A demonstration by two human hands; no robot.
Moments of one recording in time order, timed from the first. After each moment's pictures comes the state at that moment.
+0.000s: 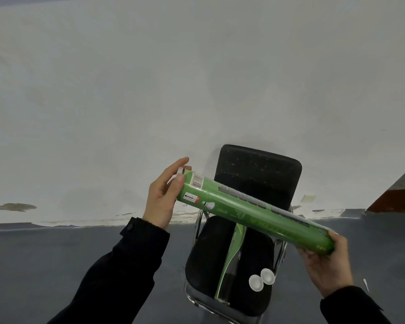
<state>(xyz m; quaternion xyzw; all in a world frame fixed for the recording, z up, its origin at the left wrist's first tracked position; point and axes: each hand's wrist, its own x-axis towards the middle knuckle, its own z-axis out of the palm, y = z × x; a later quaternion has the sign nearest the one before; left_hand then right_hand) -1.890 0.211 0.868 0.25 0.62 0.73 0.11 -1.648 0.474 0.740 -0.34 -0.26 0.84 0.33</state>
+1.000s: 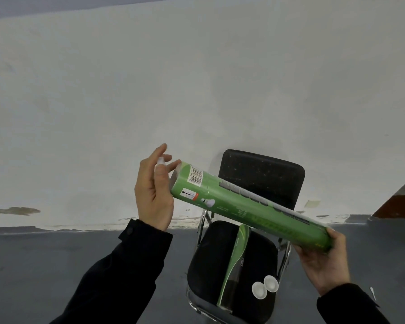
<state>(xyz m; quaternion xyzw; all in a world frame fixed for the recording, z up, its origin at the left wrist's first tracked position) -1.885 0.213 0.899 0.26 0.64 0.71 -0.12 -1.667 0.468 0.762 -0.33 -0.23 0.86 0.33</state>
